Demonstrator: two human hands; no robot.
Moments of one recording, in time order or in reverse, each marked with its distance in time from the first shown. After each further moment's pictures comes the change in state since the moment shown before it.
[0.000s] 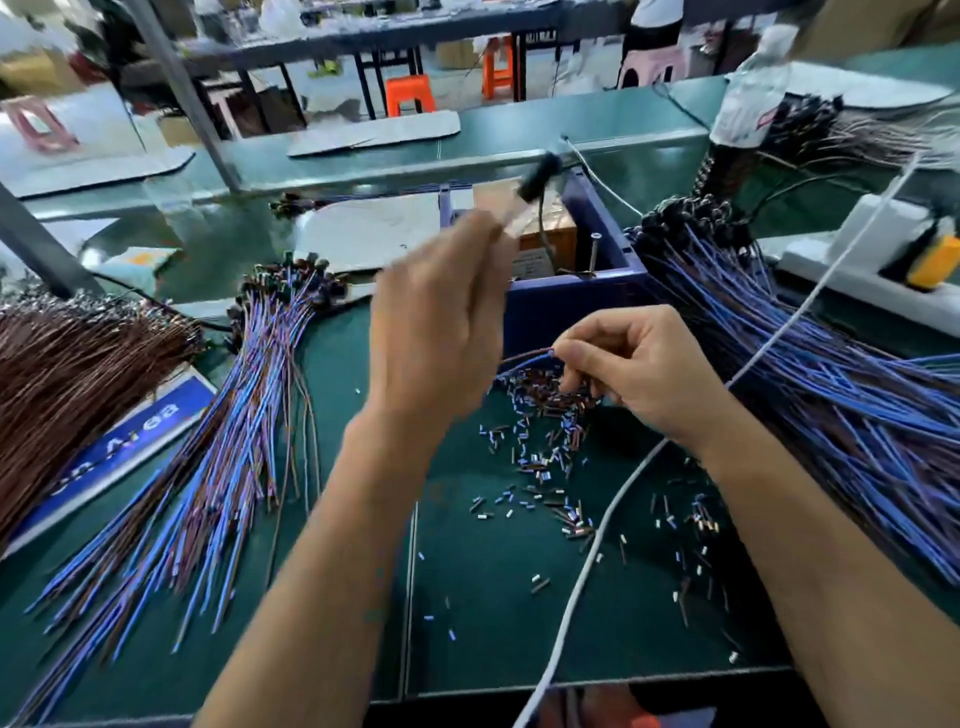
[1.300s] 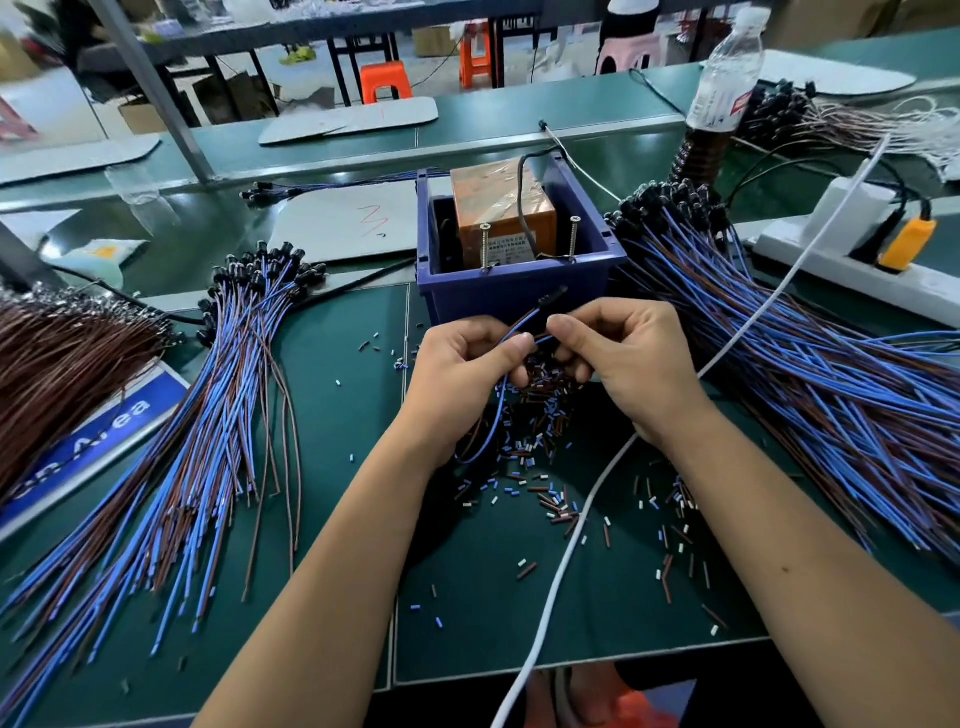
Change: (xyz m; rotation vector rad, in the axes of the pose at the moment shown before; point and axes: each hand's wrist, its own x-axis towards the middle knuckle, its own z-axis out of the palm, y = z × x) left_hand -0.052 -0.021 0.043 -0.837 -0.438 -0.741; right_hand -0.003 0.018 0.012 0.161 0.285 0.054
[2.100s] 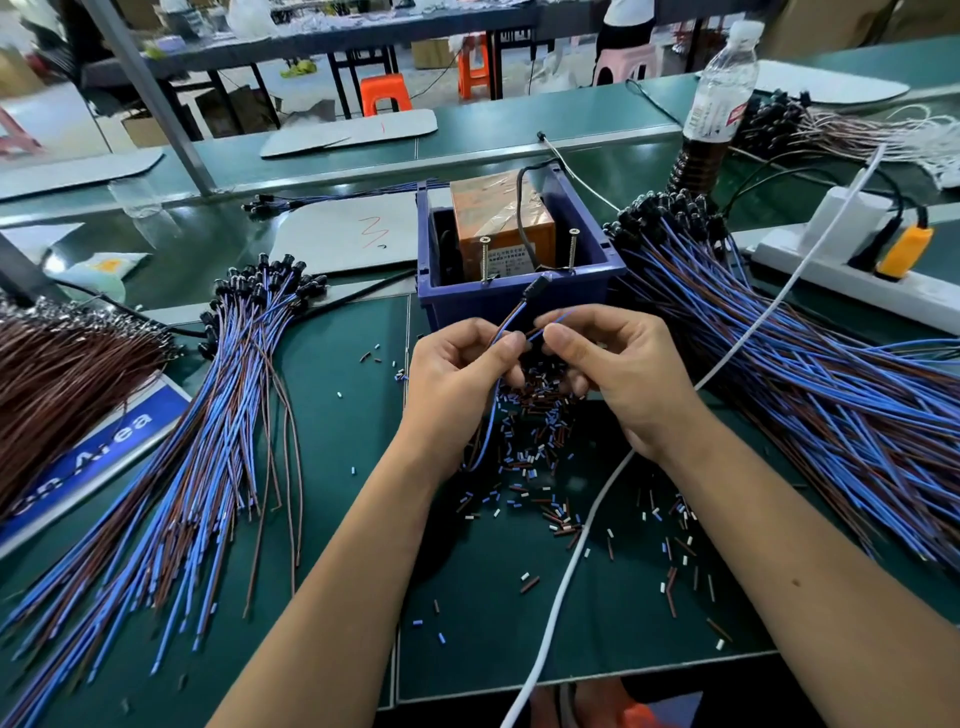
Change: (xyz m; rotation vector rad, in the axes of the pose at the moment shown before) left_hand -0.001 0.000 0.002 -0.050 0.087 0.064; right_hand -0.004 -0.003 0.007 0.210 -0.044 0.044
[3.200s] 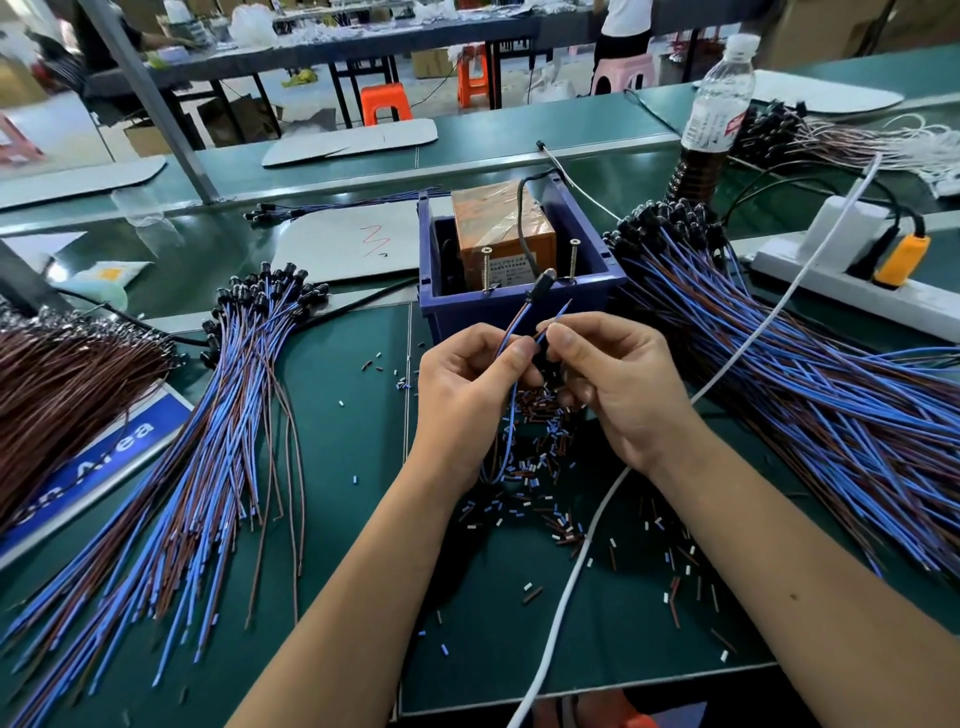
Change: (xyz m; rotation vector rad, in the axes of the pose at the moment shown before) left_hand -0.007 0.006 0.013 -0.097 0.040 0.094; right_hand -0.004 -0.006 0.011 0.173 0.024 0.073
